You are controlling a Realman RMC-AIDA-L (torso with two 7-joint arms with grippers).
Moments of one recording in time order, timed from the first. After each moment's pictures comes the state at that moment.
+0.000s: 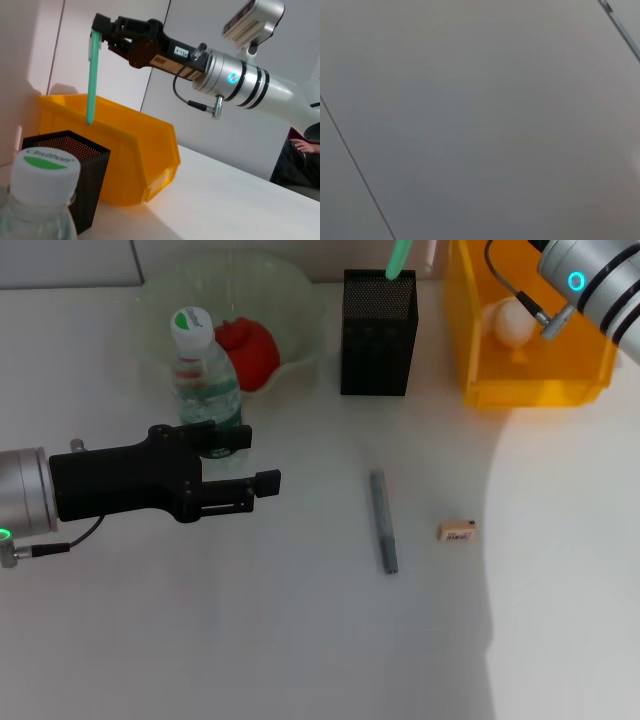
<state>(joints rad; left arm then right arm) -0.41 -2.07 0.95 0.73 1.78 1.55 -1.43 0.76 2.09 -1.31 -0.35 -0.52 -0.86 1.13</state>
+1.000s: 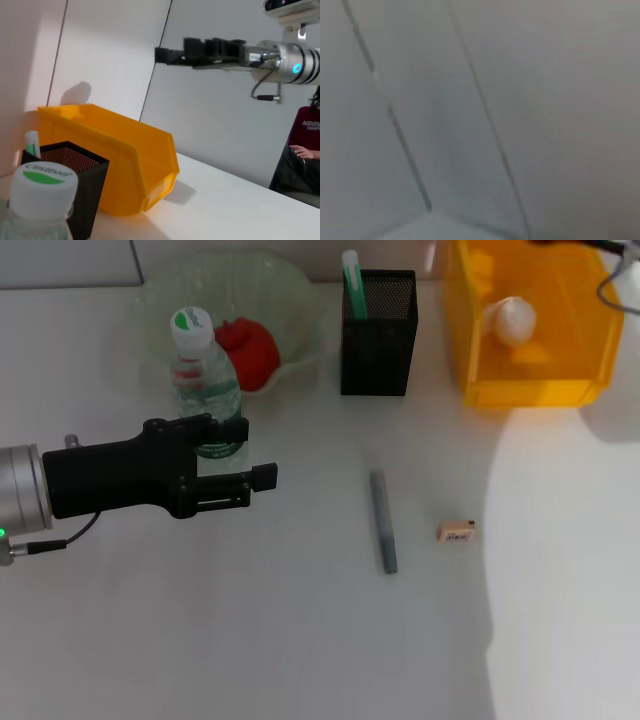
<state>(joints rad) -0.40 -2.07 0.93 0.73 1.76 1.57 -1.42 0.46 2.01 -1.09 -1.08 -1.54 -1.17 1.86</state>
